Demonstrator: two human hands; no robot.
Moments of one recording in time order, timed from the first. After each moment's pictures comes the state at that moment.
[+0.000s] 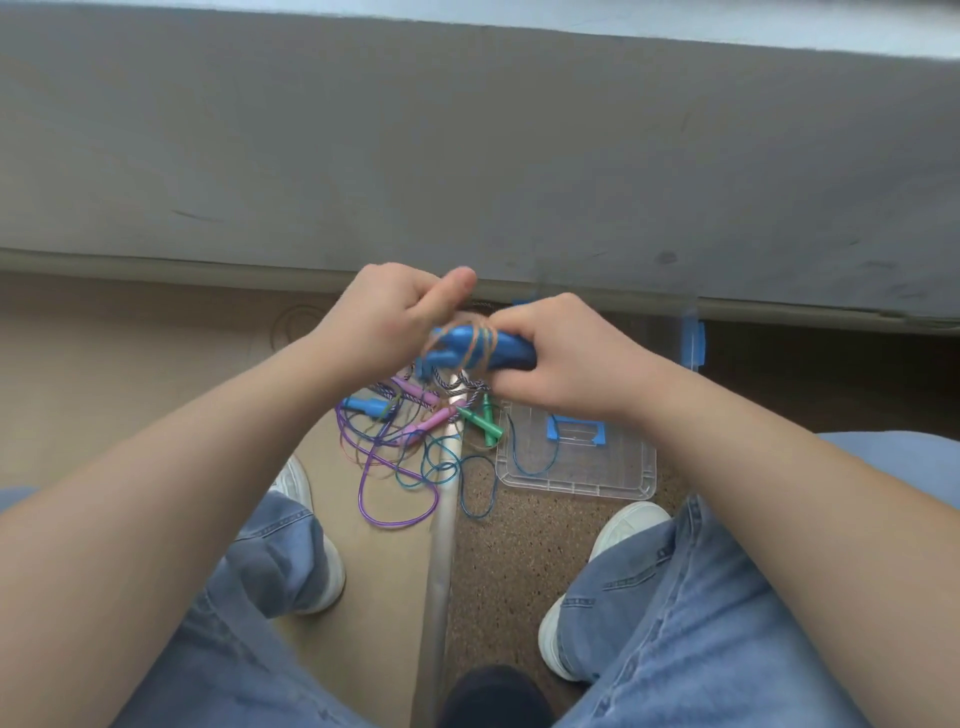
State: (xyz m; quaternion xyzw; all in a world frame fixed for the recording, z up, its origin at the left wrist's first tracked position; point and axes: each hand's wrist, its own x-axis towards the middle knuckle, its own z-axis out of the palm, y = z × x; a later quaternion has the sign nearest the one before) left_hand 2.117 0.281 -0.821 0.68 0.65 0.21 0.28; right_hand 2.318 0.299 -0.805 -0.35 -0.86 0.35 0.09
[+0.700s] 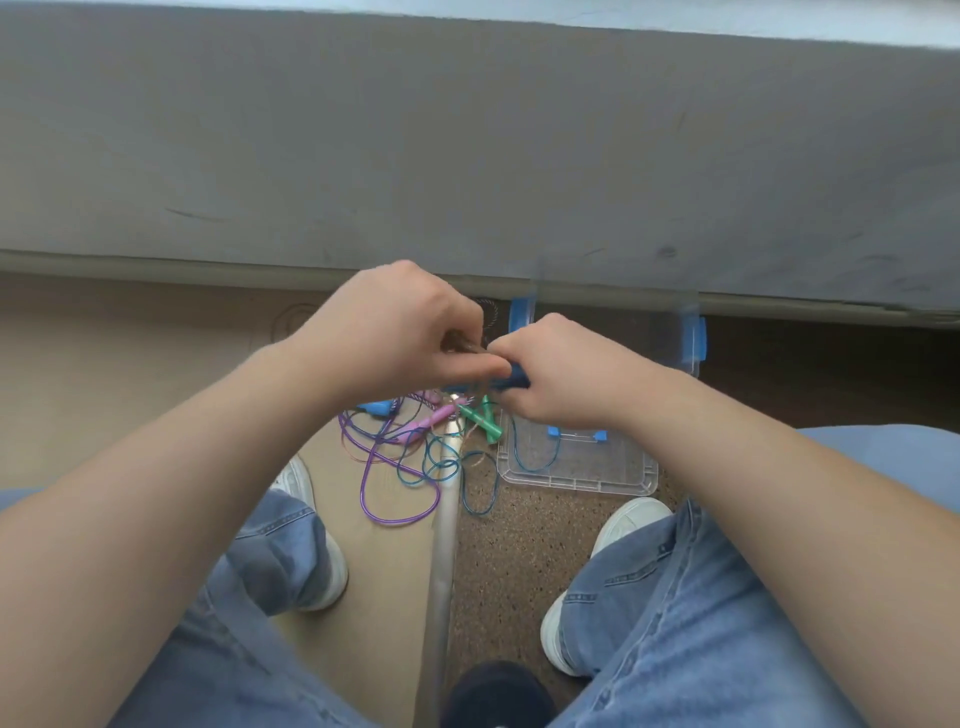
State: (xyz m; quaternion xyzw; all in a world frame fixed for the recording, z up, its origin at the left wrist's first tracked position) left_hand 2.121 0.273 -0.804 0.86 0.49 0.12 0.09; right_hand 2.319 0.299 -0.824 -0.36 -0.89 0.26 -0.05
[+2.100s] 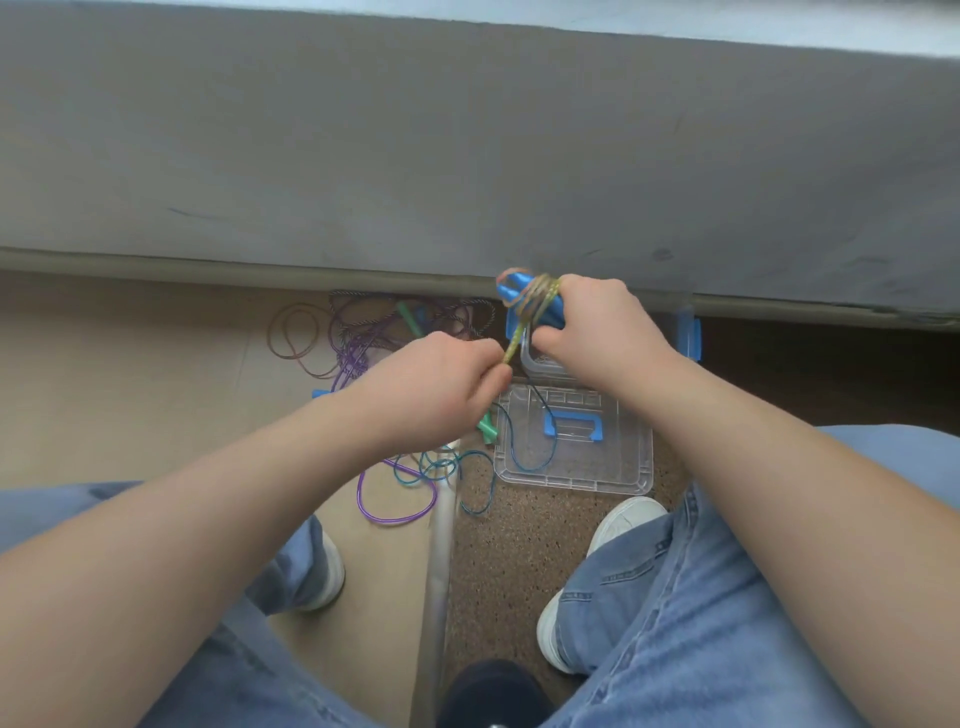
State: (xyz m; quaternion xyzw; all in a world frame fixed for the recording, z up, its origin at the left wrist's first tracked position) left_hand 2.156 0.248 -0.833 0.77 0.58 0.05 0.24; right_hand 2.333 0.324 -0.841 -0.59 -0.78 0.20 0.04
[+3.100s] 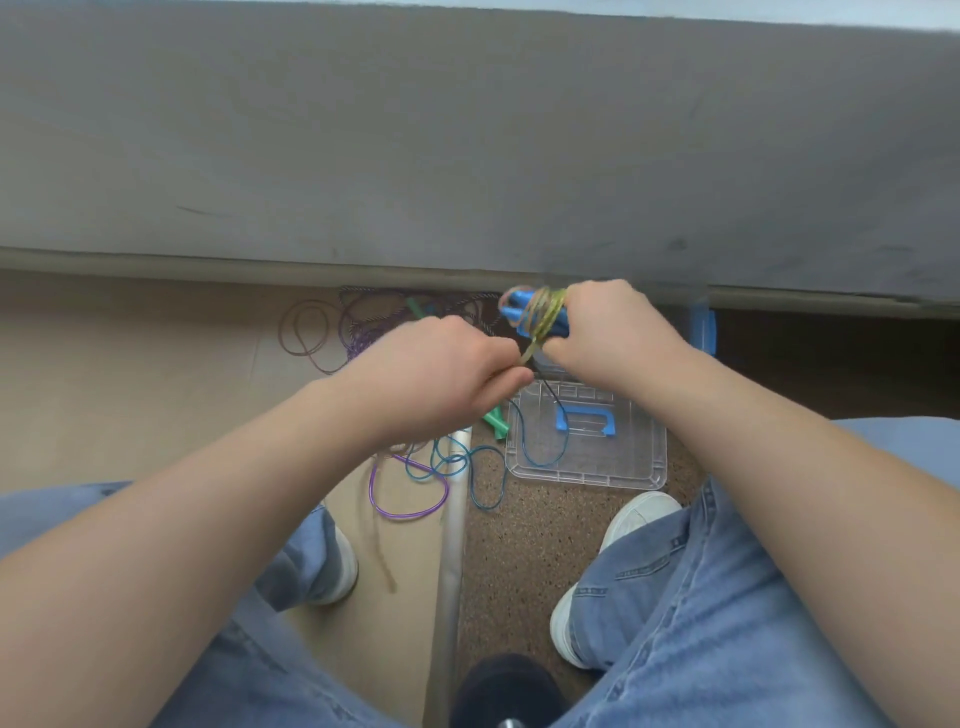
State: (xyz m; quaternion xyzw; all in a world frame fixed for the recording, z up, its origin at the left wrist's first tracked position) left_hand 2.145 0.251 -0.827 0.85 0.51 0.03 0.12; right_hand 2.331 0.322 -0.842 -0.57 -0.81 0.16 -0.03
